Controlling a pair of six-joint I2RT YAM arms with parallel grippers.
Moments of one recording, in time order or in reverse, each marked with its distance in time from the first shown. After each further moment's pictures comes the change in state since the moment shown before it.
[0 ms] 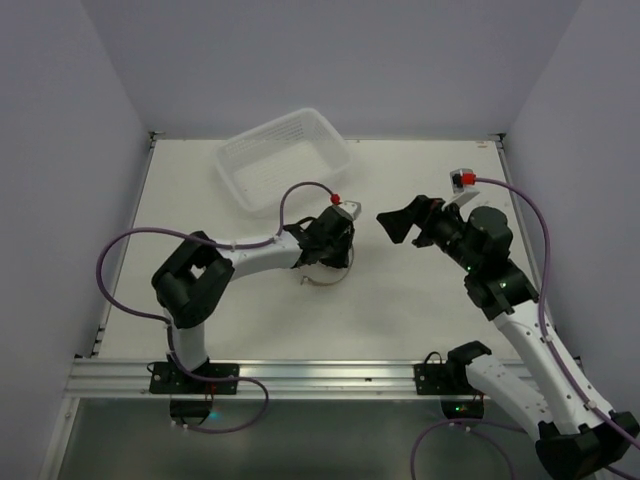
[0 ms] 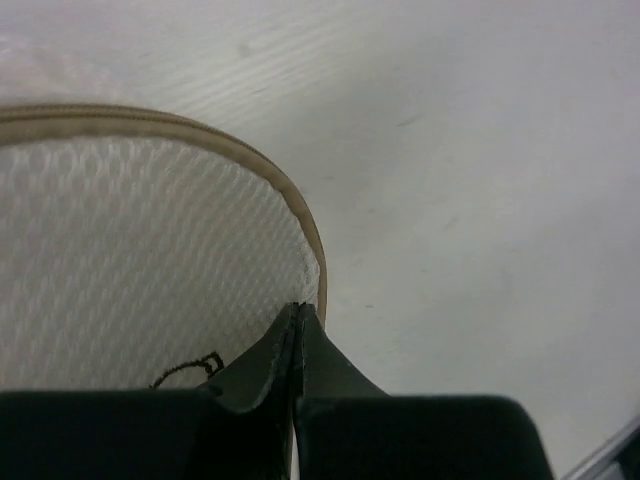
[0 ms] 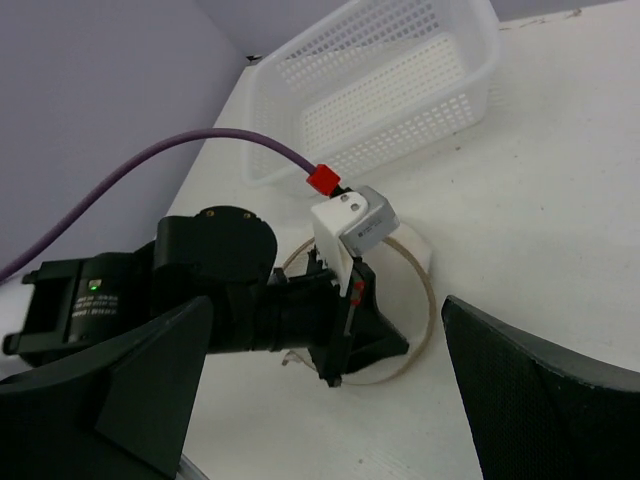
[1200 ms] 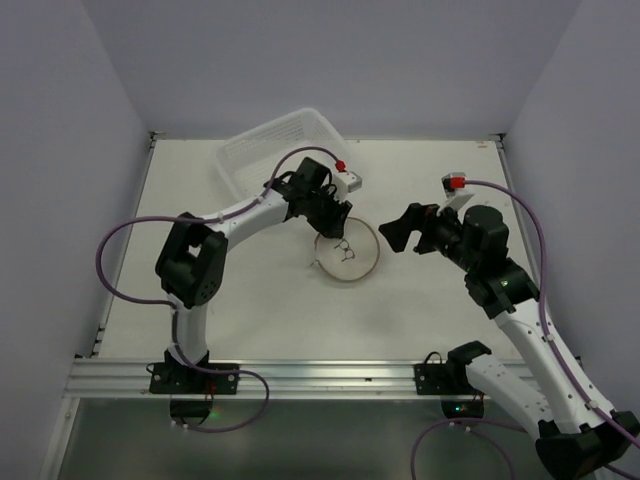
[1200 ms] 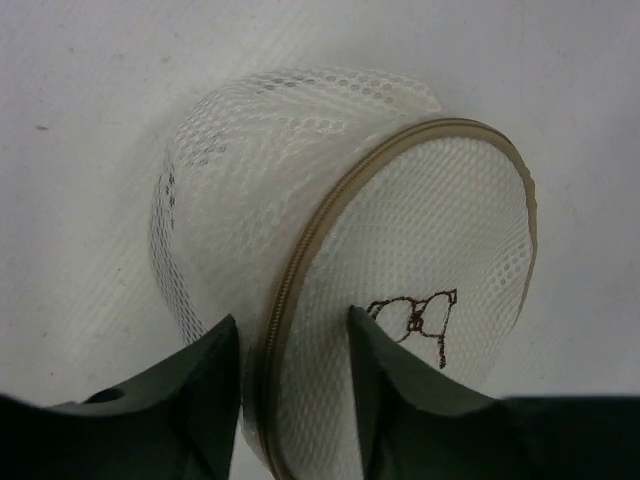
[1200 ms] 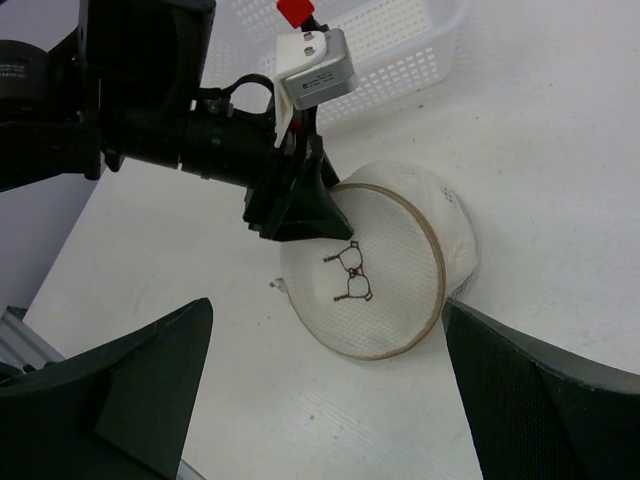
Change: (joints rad) left arm 0.200 0.104 0.328 -0.236 0.396 0.603; right arm 0.001 0.006 0.030 -0.148 0.020 -0.131
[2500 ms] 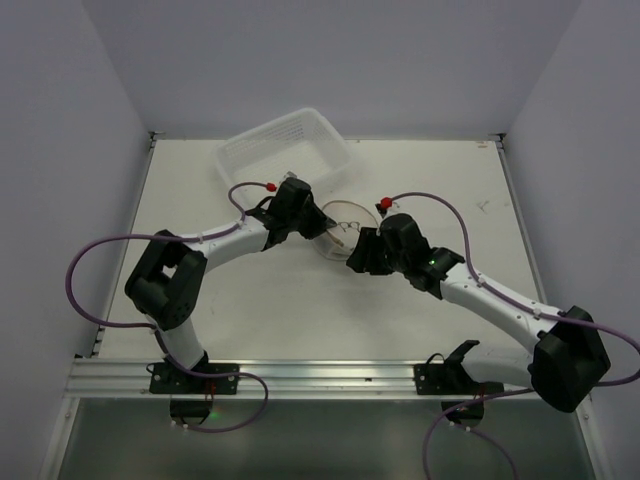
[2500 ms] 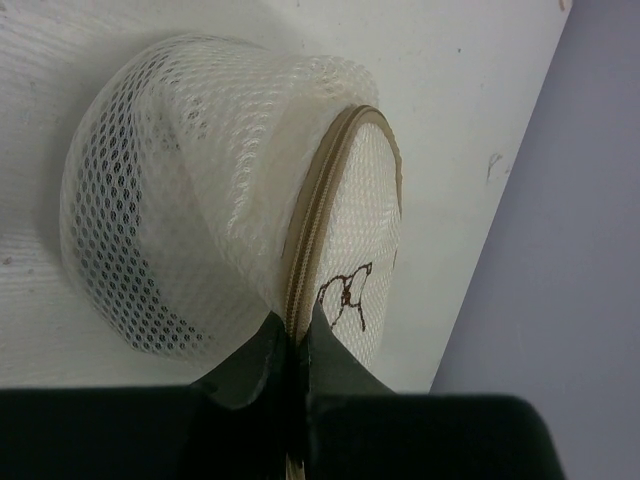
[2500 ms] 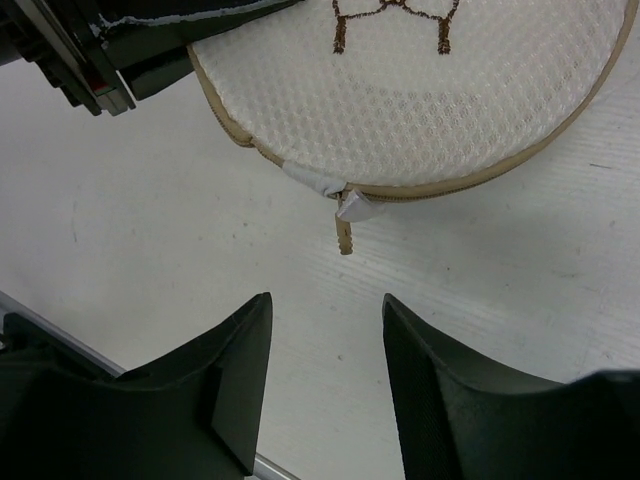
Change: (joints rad) left arm 0.002 -0.206 -0.384 0.390 -0.316 -1.317; right arm 0.307 0.388 -0.090 0.074 0.193 0.254
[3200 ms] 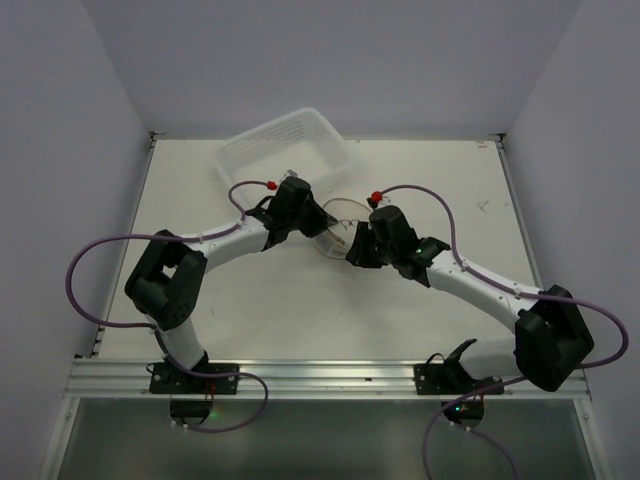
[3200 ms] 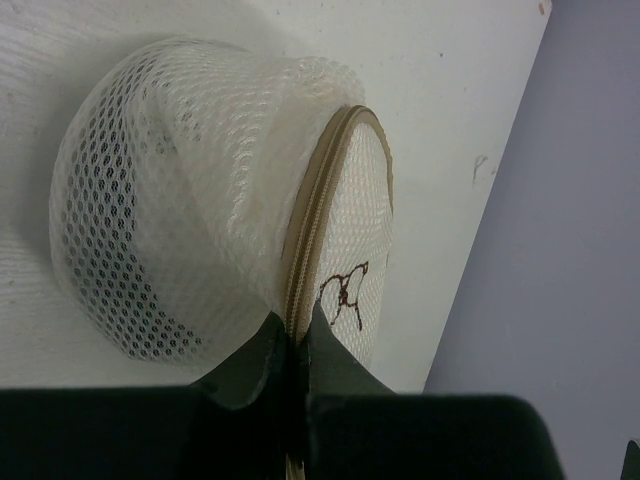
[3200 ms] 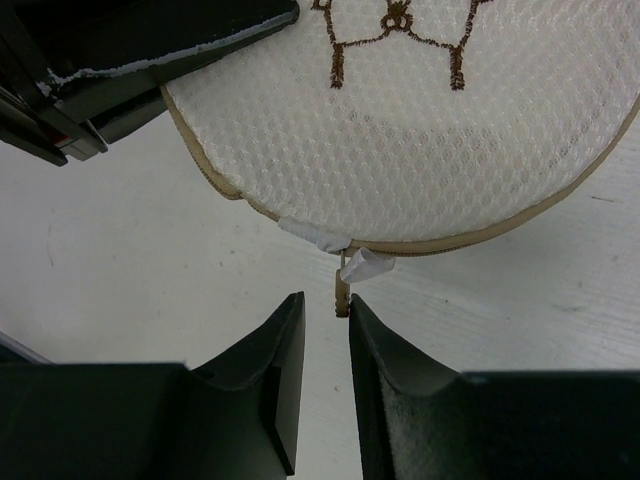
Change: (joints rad) left arm -0.001 0.000 0.000 0.031 0.001 -0.004; right arm 0.000 0.140 0.084 0.007 0.022 -0.006
